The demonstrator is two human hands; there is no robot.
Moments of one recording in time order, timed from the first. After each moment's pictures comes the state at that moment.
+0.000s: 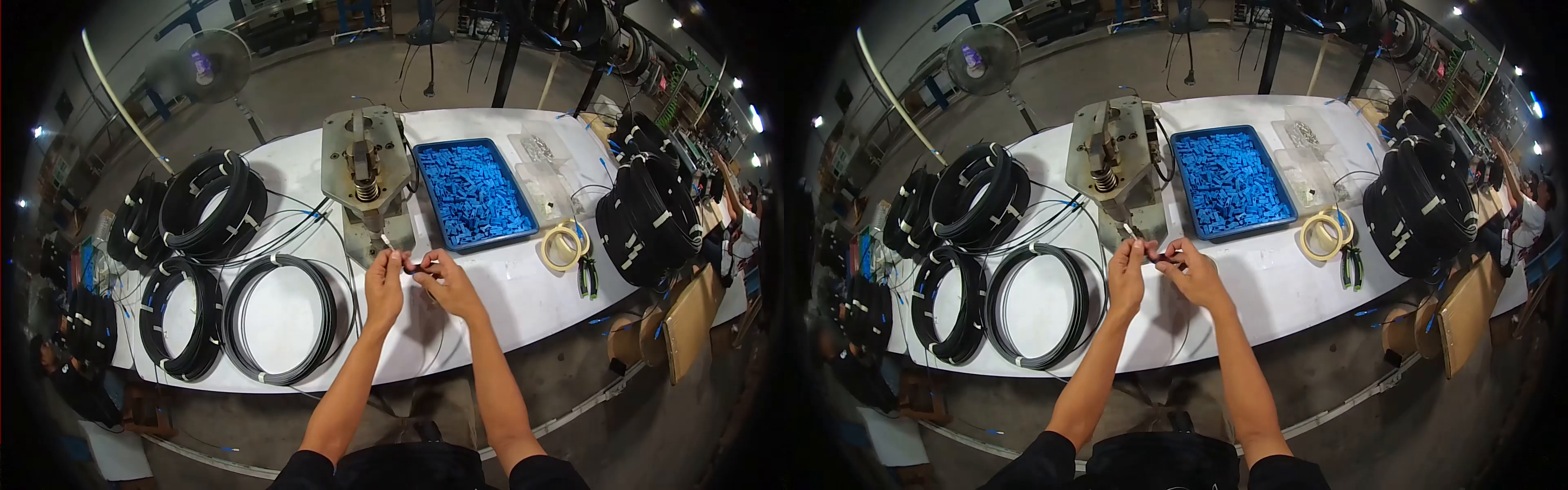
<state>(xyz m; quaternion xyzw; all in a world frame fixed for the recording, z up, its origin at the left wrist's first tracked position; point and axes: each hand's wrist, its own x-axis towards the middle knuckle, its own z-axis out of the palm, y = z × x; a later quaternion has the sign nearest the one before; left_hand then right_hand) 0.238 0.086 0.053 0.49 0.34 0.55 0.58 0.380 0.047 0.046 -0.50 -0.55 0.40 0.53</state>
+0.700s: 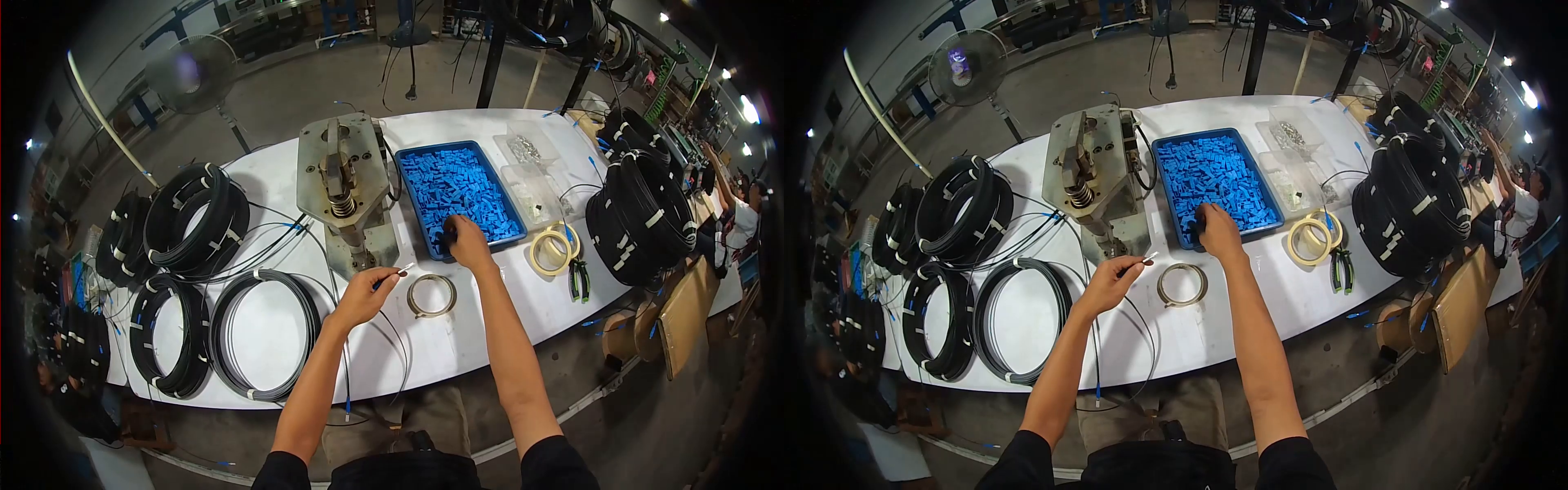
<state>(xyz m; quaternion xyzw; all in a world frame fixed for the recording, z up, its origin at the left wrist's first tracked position) 0.211 0.117 0.068 0.75 0.36 0.26 0.48 0.482 0.127 0.026 -0.71 -0.62 0.11 0.31</state>
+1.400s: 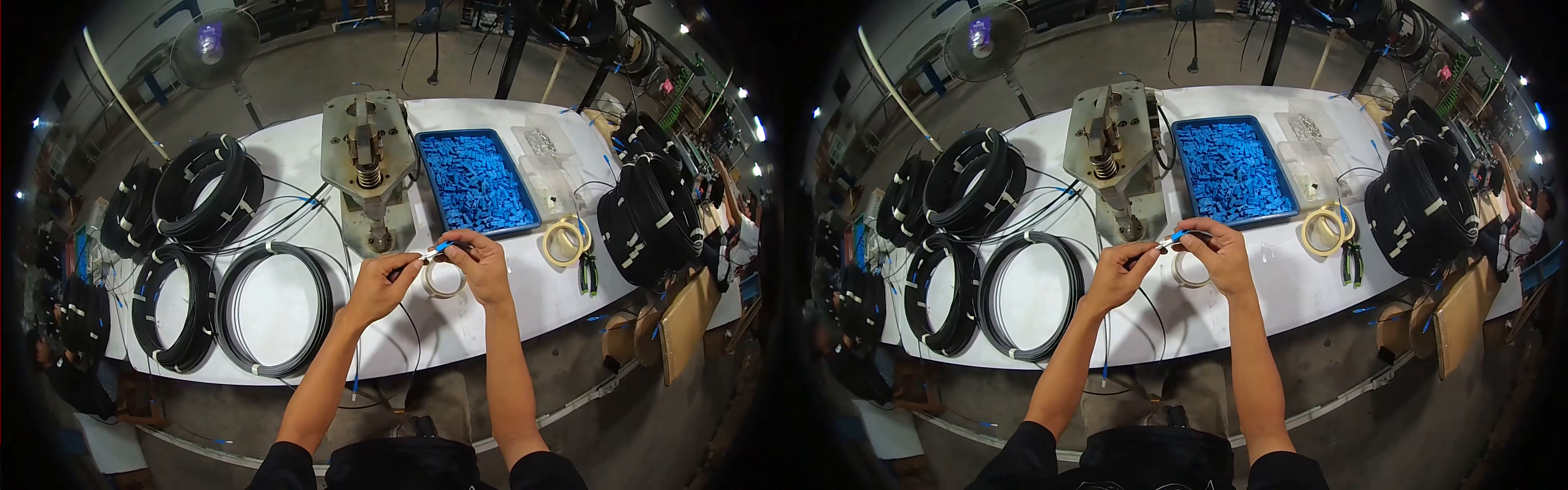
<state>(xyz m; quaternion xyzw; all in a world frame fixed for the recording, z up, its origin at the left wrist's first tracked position) 0.204 0.079 0.105 0.72 0.35 0.35 0.49 0.401 0.039 0.092 -0.36 -0.43 0.50 0.66</state>
